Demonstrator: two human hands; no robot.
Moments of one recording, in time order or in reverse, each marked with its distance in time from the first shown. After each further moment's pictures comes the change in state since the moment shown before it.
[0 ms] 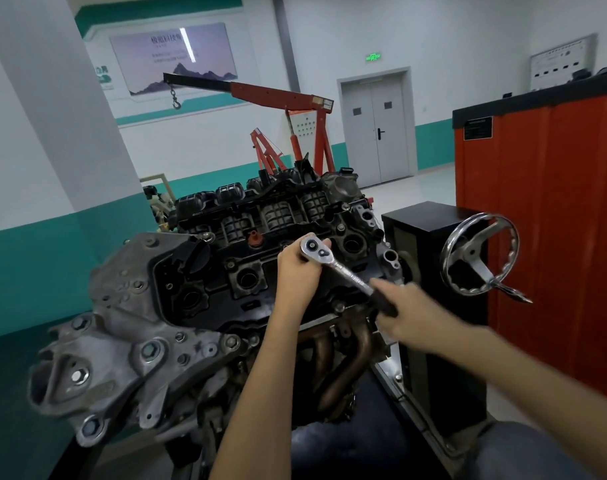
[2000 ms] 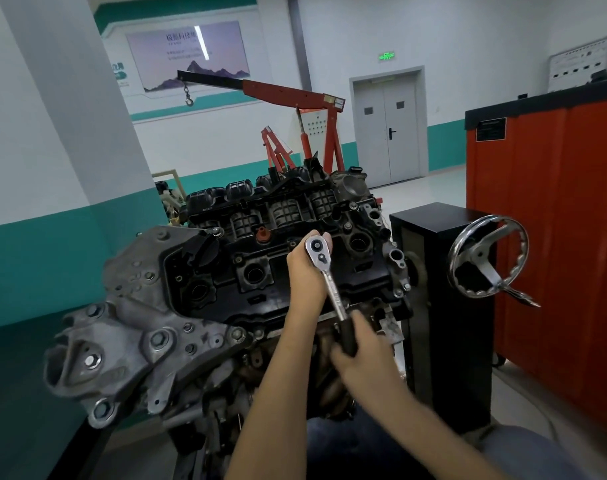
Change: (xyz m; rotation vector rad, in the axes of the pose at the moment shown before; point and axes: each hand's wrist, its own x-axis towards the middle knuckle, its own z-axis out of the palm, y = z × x) left_hand -0.006 0.011 0.017 -0.110 0.197 0.020; right_hand -0.022 -0.037 0.090 0.367 0.291 0.122
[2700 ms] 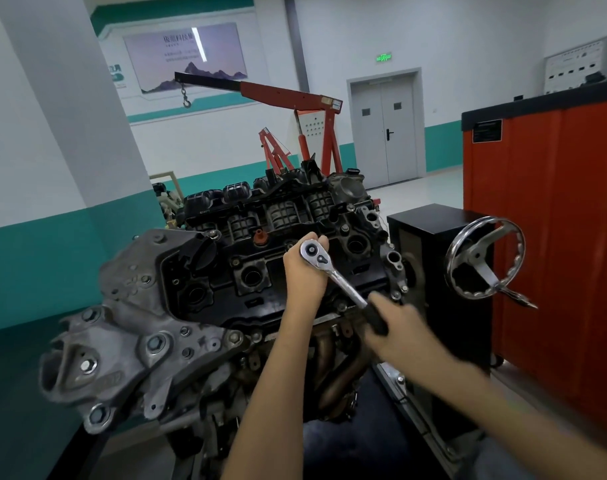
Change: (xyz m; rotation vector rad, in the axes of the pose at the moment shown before) left_hand 0.013 -0.011 -0.001 -0.001 -0.016 -0.061; right_hand 0.026 -0.001 -0.062 -0.326 -0.149 -0.092
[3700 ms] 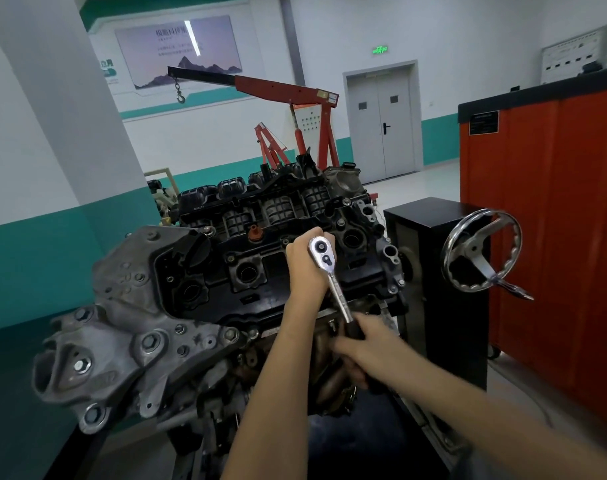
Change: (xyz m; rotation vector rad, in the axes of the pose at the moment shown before) left_hand 0.002 -0.006 0.010 0.154 0.006 0.083; right_hand -0.001 -0.010 0.033 0.616 -0.256 0.255
